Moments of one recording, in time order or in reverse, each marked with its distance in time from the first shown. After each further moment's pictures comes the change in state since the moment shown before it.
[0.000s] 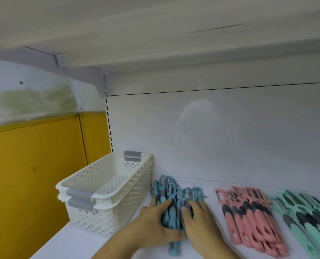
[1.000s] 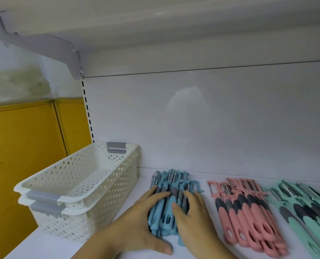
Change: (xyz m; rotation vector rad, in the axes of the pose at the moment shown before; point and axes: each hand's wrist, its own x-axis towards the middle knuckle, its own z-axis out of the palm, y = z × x) left_hand 0.019 -0.019 0.005 -0.174 -0.022 0.315; right_hand 0.009 0.008 0.000 0.174 0.029 0.066
